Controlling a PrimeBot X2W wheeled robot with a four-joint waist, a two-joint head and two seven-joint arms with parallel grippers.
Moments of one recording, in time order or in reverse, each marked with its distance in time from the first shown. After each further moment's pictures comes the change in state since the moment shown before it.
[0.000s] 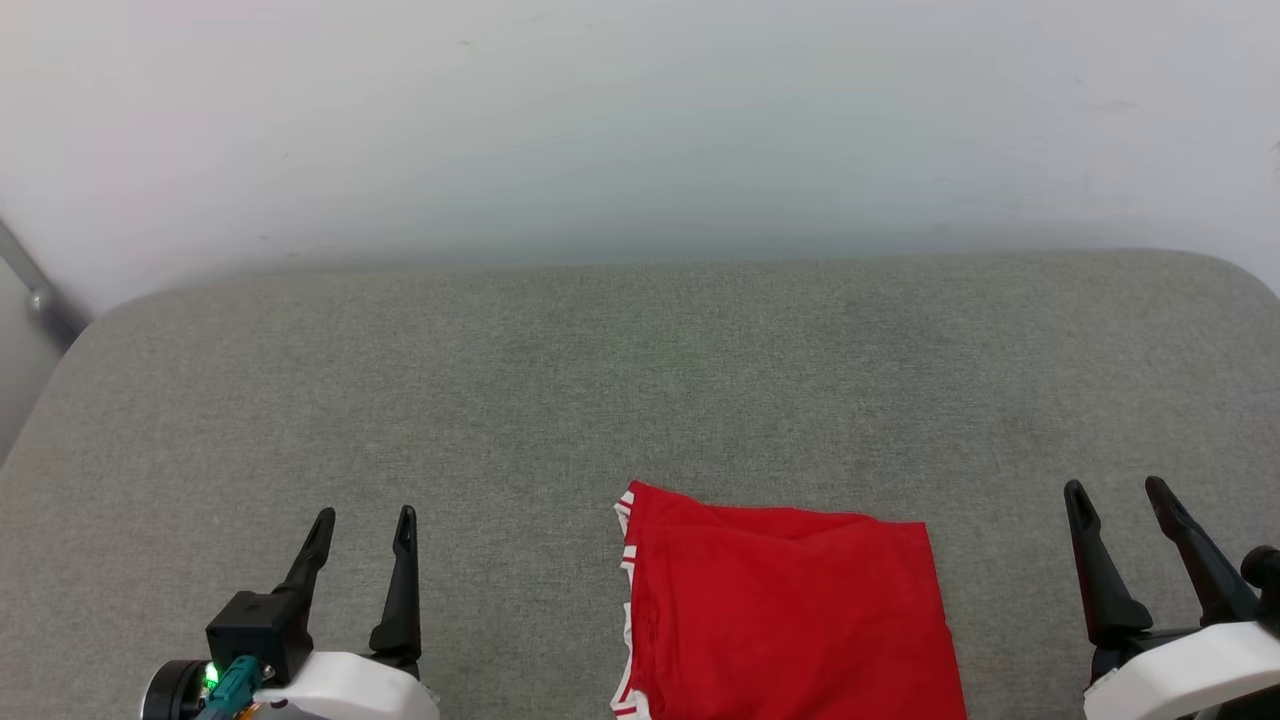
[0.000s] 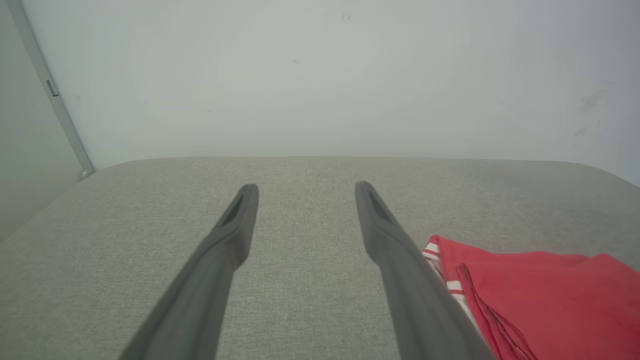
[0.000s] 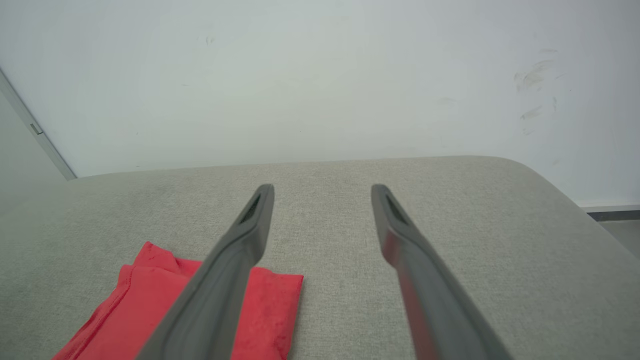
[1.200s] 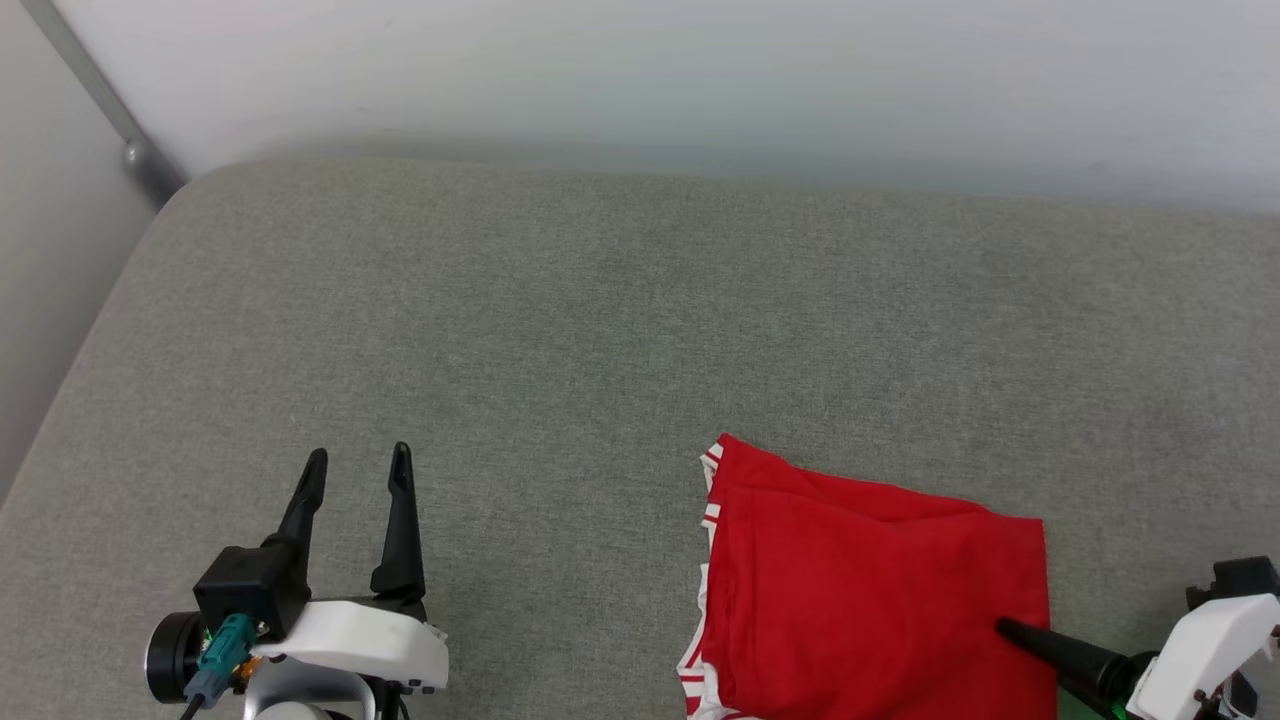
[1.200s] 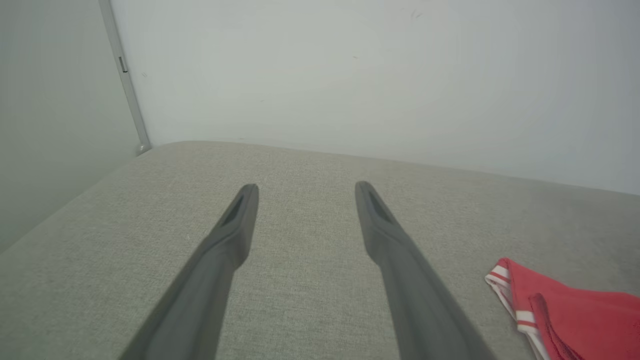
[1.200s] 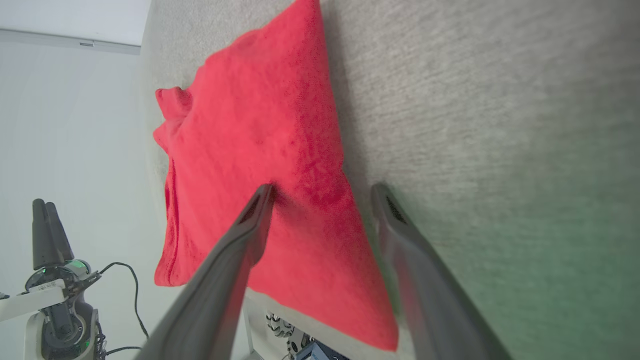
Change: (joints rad) left arm -0.058 -0.076 0.062 -0.011 0.036 -0.020 -0.009; right arm -0.165 -0.017 -0.196 0.417 0.678 0.000 0.833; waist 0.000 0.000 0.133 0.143
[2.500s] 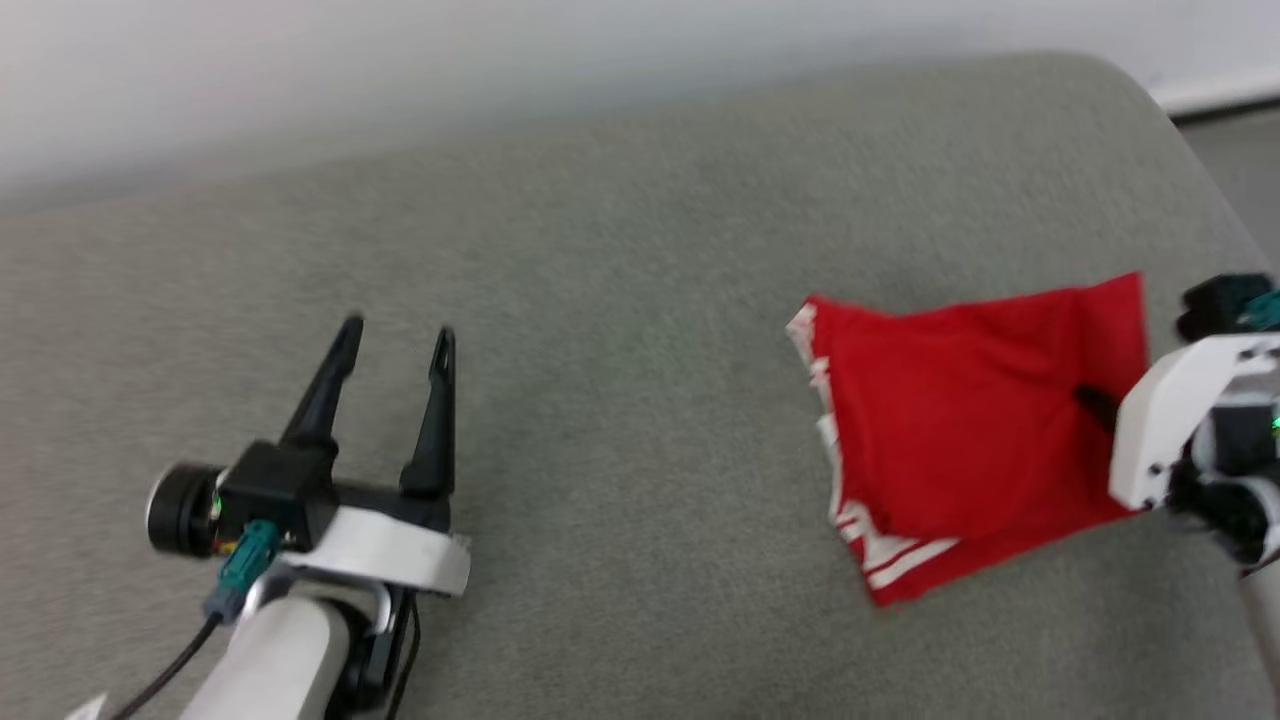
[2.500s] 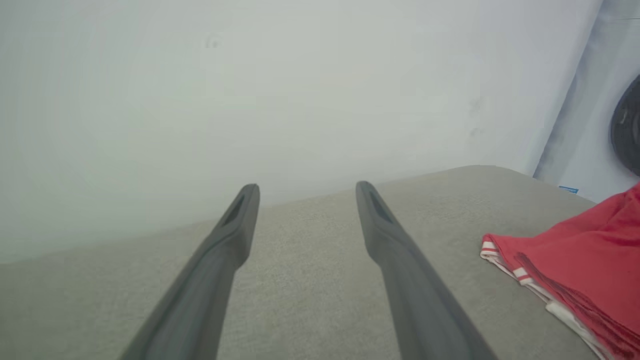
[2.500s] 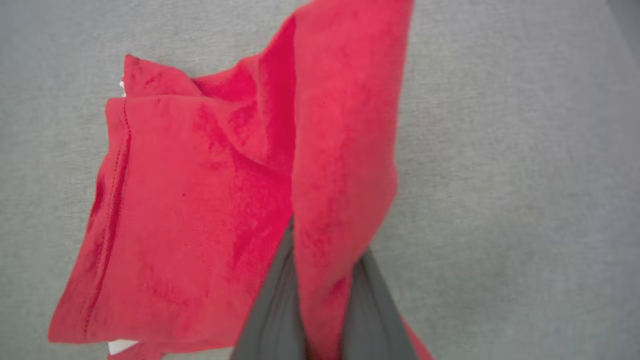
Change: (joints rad) left arm -0.161 0.036 -0.038 -0.030 0.110 -0.068 0.014; right arm -0.446 -0.222 0.403 0.215 -0.421 0.000 -0.297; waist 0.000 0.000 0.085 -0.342
